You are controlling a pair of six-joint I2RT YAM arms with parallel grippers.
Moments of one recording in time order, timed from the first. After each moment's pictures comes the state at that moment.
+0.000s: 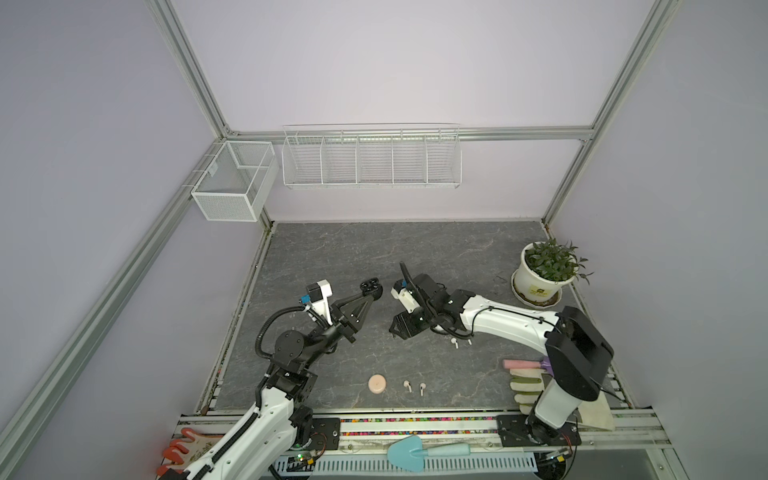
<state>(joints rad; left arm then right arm) -0.47 0.68 0.22 0.73 0.42 -0.66 0.89 1.74 1.17 -0.43 -0.21 0.36</state>
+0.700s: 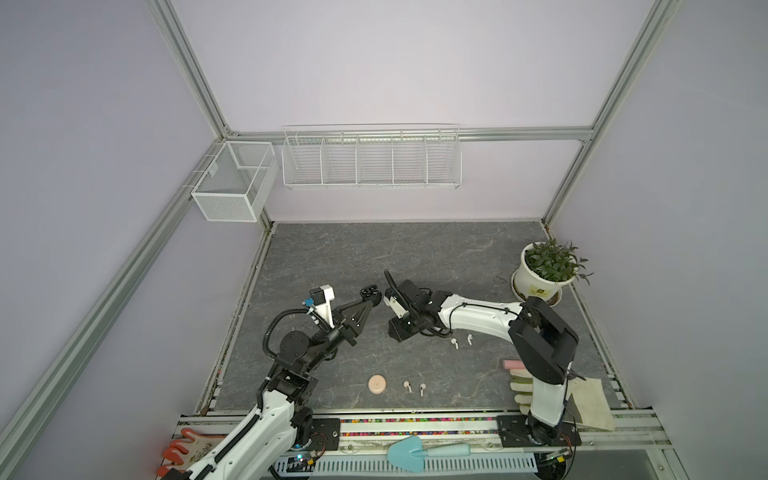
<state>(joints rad) -0.47 0.68 0.18 0.69 0.40 -0.68 0.91 1.92 1.26 -0.45 -0.17 0.37</state>
